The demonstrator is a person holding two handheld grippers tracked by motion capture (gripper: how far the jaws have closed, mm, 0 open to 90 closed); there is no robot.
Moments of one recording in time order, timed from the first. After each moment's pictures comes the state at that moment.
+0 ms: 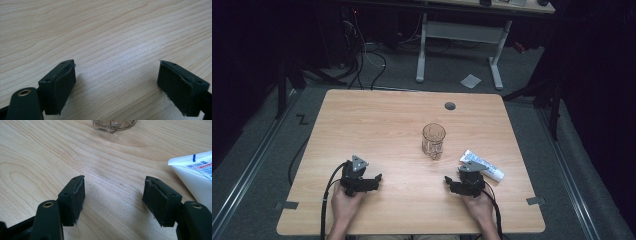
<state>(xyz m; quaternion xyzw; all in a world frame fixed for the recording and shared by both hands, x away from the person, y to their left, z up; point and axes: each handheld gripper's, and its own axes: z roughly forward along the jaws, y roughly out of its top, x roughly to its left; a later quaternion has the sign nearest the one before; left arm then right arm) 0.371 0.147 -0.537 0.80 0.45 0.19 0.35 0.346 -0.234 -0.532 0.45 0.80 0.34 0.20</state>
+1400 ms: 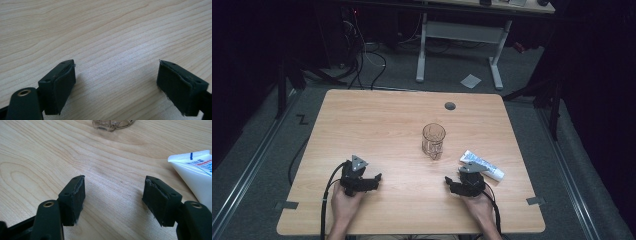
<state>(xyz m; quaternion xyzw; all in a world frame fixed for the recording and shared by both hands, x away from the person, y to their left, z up) 0.372 0.148 -0.537 0.80 0.45 0.19 0.35 0.342 -0.234 -0.532 0.46 0.80 0.34 0.20</state>
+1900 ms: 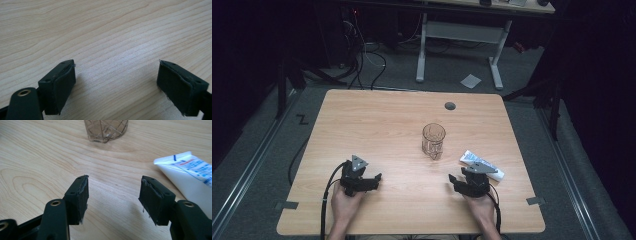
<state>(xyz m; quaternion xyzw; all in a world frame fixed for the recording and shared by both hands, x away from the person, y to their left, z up) 0.372 0.148 -0.537 0.80 0.45 0.19 0.35 0.332 -0.244 -0.521 0.48 0.77 0.37 0.21</state>
